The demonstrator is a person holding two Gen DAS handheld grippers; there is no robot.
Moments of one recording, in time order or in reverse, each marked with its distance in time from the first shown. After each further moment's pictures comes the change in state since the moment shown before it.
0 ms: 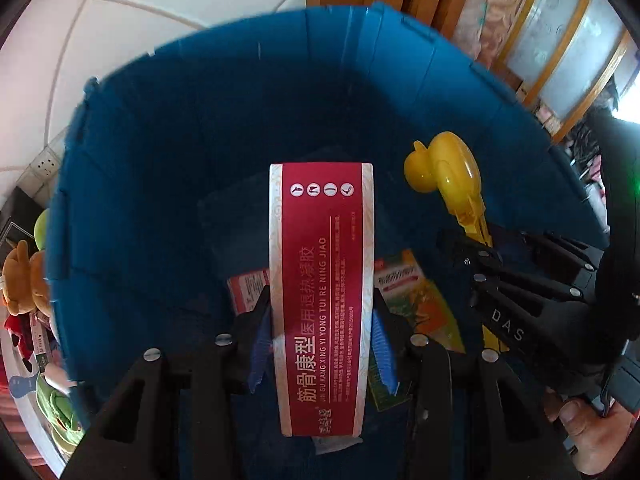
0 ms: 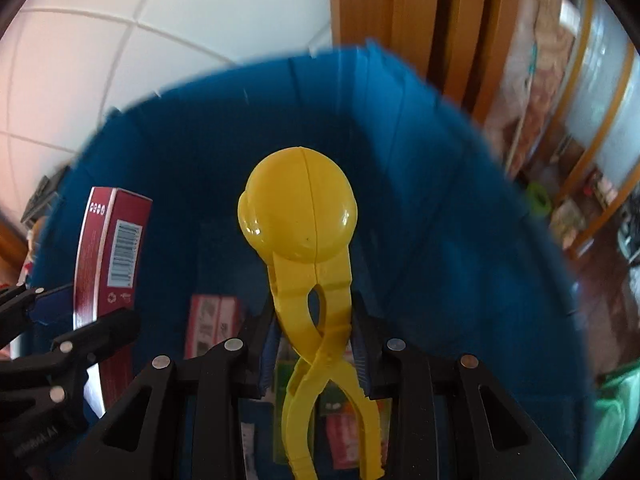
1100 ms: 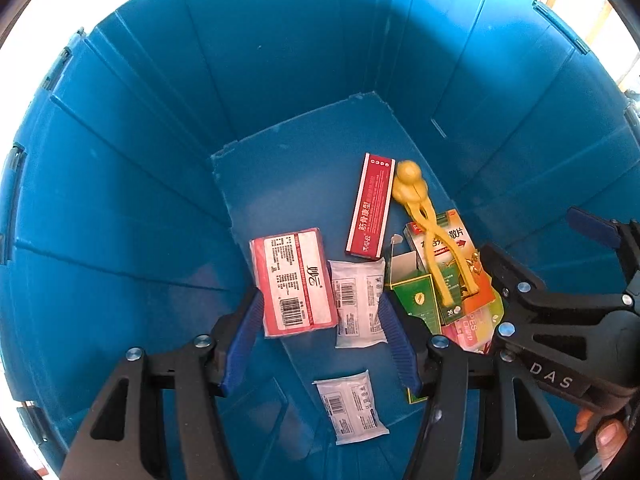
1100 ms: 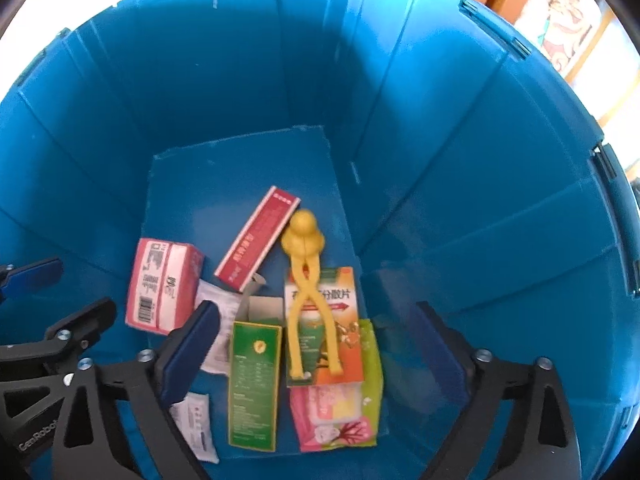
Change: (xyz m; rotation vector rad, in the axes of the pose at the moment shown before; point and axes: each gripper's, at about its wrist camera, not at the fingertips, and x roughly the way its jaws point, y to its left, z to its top) left arm 0.046 0.010 -0.007 -0.031 0.124 0.110; right arm 0.052 0.005 -0.018 -0.064 0.178 -0.149
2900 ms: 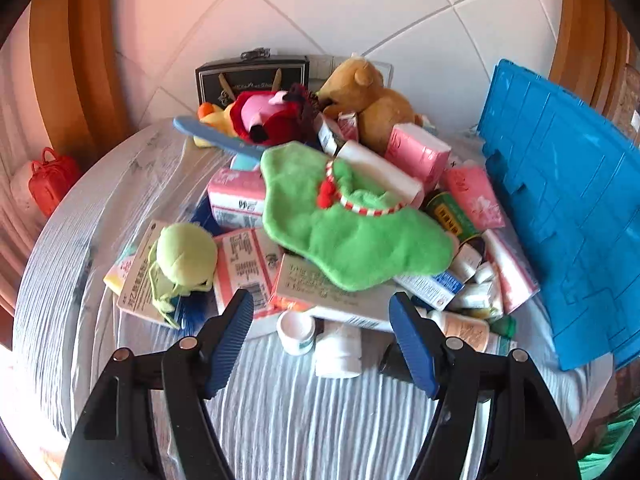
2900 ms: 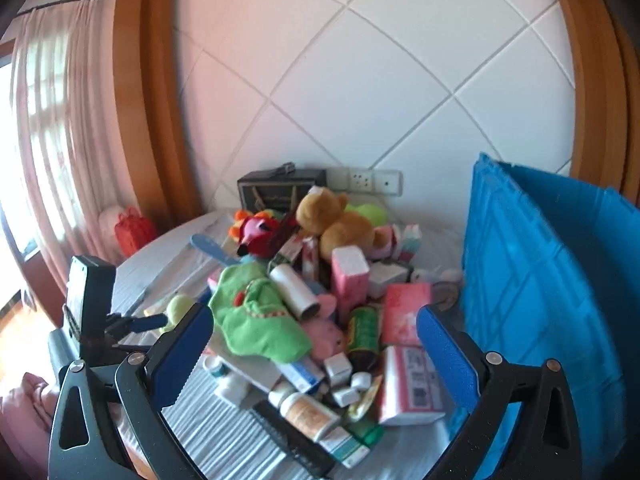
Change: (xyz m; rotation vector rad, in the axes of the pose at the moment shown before) left arm -0.026 0.355 -0.412 -0.493 -0.483 0.156; right arm -0.163 0.327 -0.225 -0.395 -0.689 0.542
